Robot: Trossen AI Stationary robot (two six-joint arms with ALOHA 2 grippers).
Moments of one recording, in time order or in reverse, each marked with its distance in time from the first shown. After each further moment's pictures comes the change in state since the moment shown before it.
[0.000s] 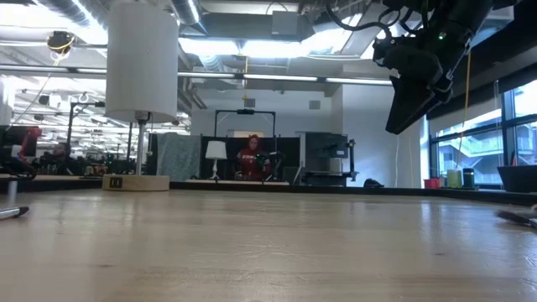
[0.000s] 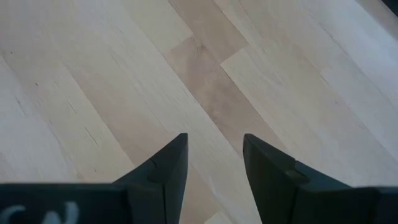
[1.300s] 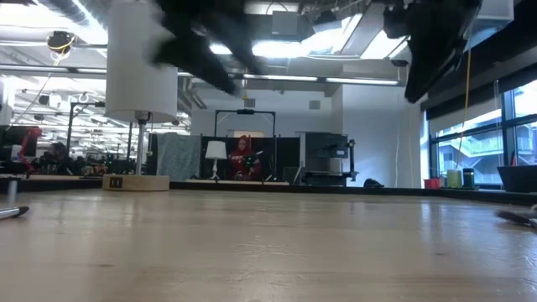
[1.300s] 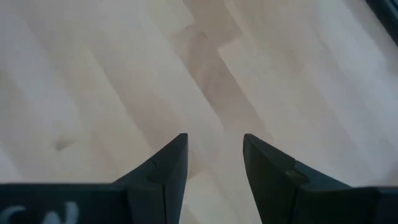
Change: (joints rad) left arm 0.688 0.223 0.129 0.737 -0.392 1.069; right arm 0.000 -0.059 0.175 -0.294 -0.081 -0.047
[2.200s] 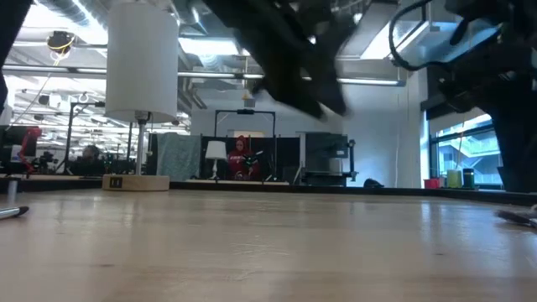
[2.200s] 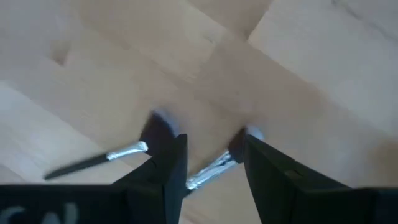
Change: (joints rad) left arm 0.242 0.238 0.103 0.454 0.105 0.644; right arm 0.253 0.000 -0.355 0.240 -0.331 0.774
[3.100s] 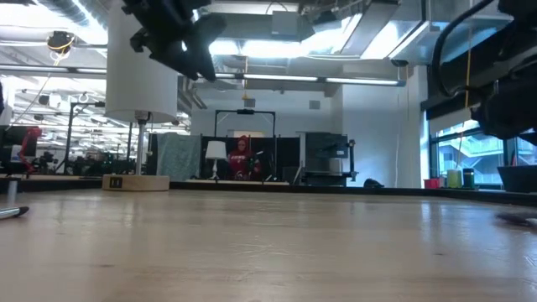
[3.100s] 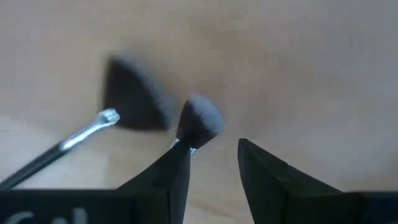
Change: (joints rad) left arm -0.015 -0.525 -0.304 -0.622 -0.477 -0.441; right arm 0.199 0.207 -0.002 0.113 -0.040 0.373
